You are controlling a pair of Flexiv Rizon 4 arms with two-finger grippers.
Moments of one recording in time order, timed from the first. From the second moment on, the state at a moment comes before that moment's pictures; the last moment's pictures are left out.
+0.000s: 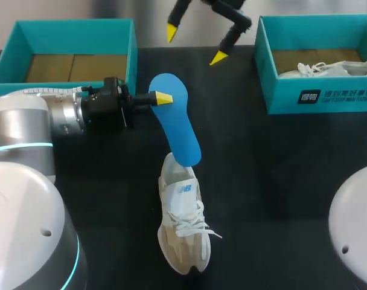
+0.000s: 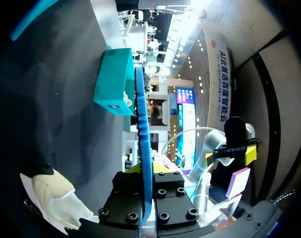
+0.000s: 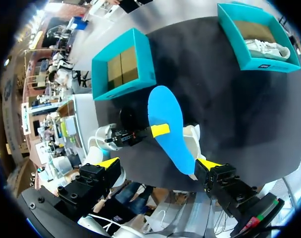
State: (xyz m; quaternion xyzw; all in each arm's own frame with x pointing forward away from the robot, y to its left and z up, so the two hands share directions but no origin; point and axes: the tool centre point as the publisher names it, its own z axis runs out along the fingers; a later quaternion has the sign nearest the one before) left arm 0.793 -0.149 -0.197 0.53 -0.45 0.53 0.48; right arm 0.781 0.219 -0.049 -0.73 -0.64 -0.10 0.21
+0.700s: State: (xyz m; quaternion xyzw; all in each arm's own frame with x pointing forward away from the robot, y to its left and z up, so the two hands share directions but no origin) left arm 0.793 -0.149 -0.197 0.53 -0.45 0.53 0.48; right arm 0.765 0.265 -0.056 -0.71 -0.70 0.00 0.02
